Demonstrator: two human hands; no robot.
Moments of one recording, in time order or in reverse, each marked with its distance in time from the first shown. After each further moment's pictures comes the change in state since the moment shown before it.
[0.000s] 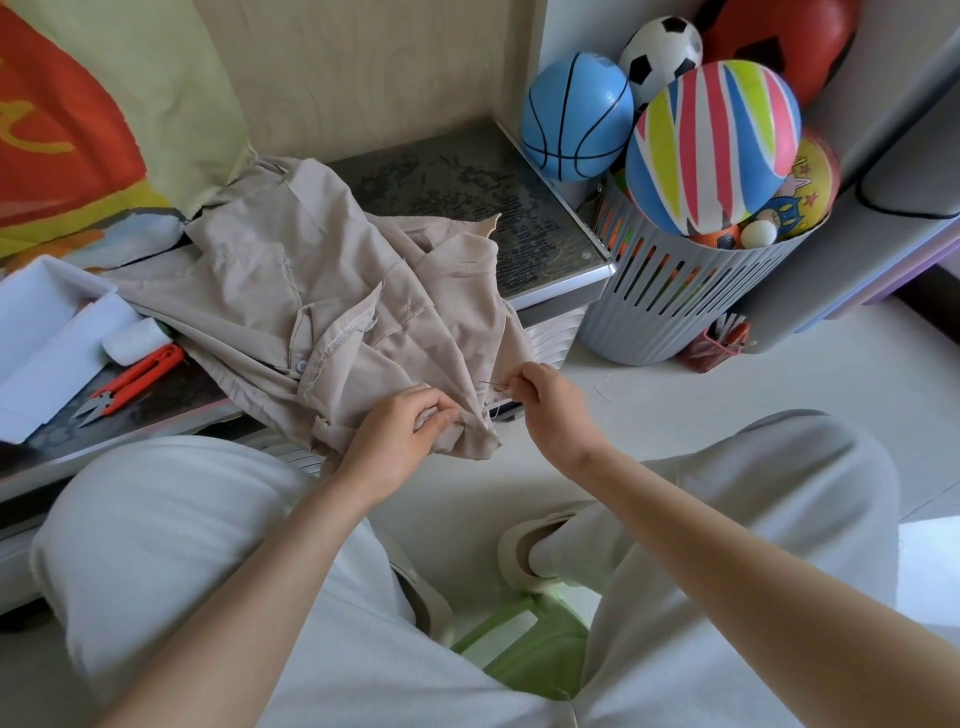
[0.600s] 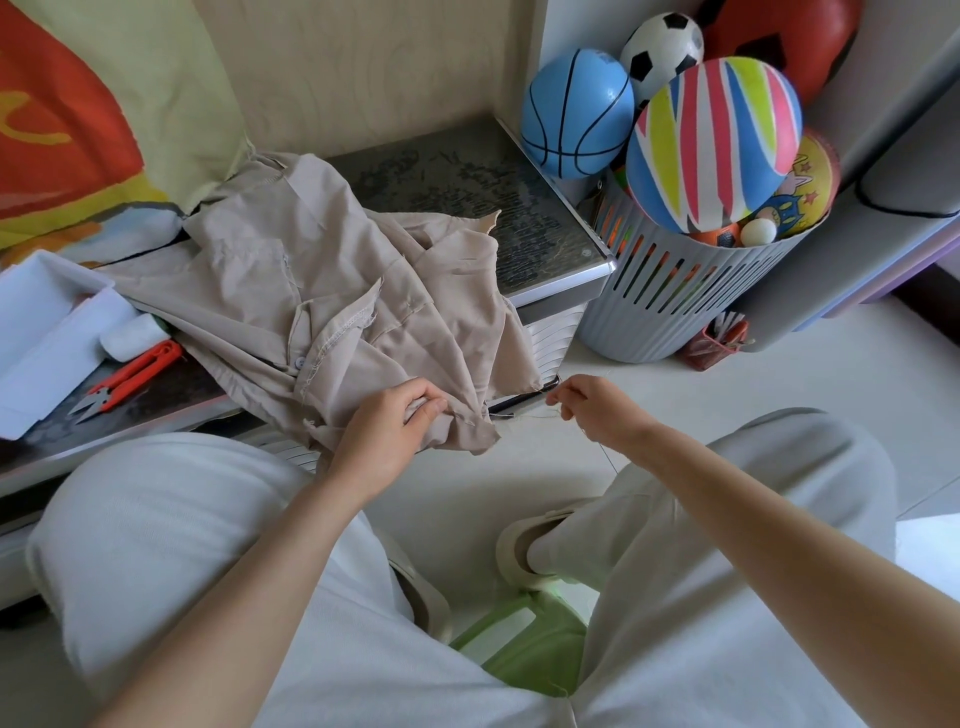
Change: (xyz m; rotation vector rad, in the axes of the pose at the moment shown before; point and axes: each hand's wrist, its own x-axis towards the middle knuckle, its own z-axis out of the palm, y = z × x) left_hand -0.001 -0.003 -0.004 0.016 0.079 -0.075; right_hand 0.012 0.034 -0.035 -0.082 -0.250 0.309
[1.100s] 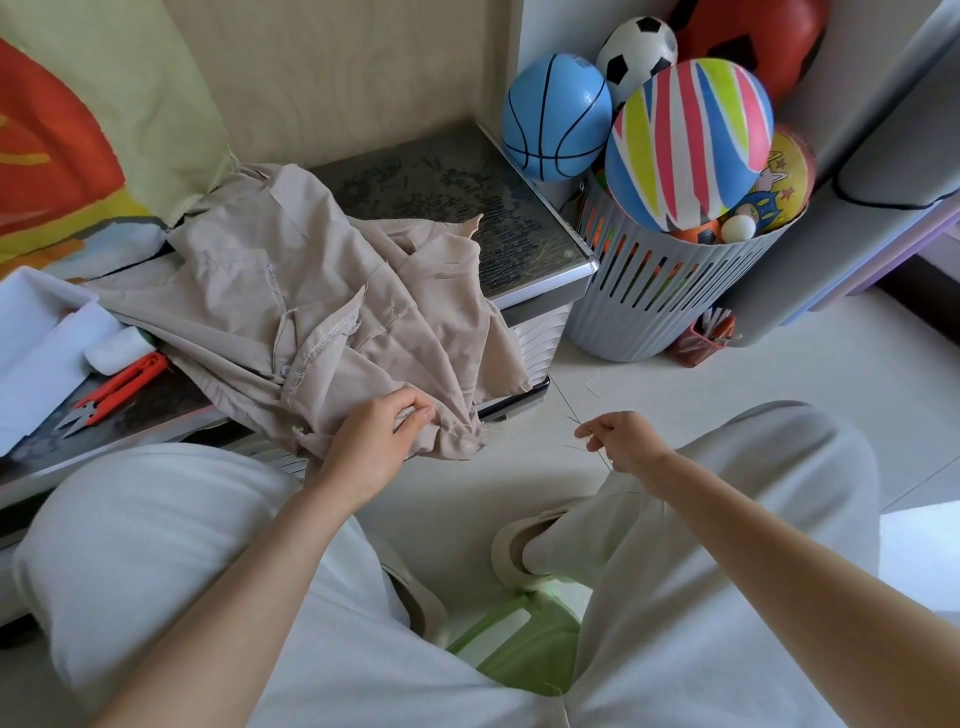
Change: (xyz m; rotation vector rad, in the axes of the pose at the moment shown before) left_hand -0.001 -0.004 0.002 0.073 -0.037 -0.029; right_hand -0.007 0.056 -0.002 0.134 0.047 0.266
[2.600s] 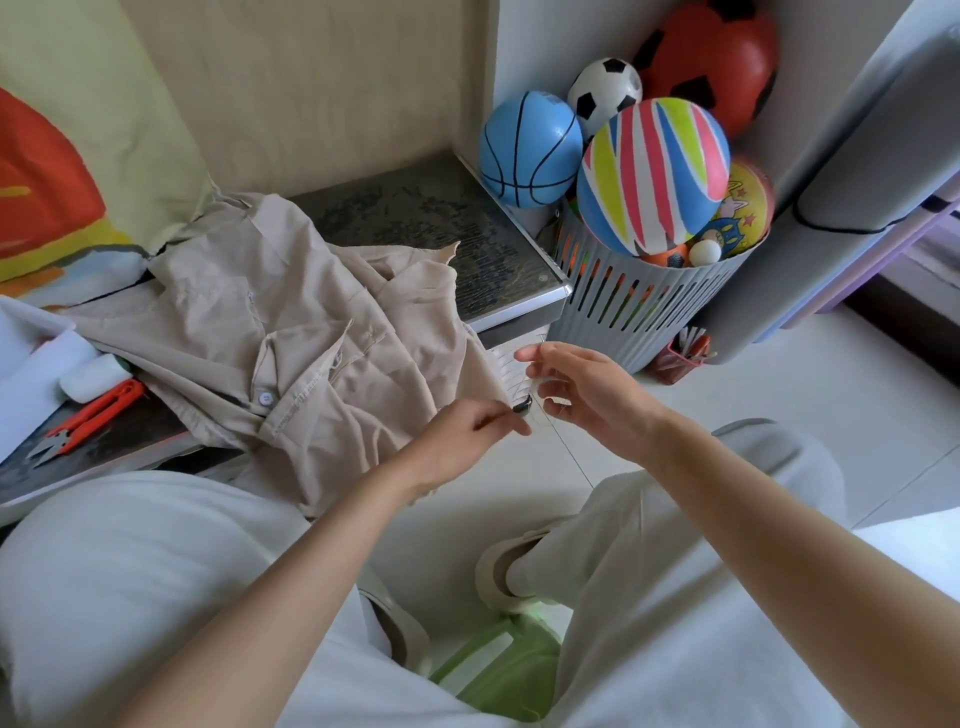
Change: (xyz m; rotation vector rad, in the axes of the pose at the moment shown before) left_hand 0.030 0.068 0.044 -0.270 -0.357 0.081; right_hand -0.051 -0.083 -0.037 0.624 -0.282 -0.265
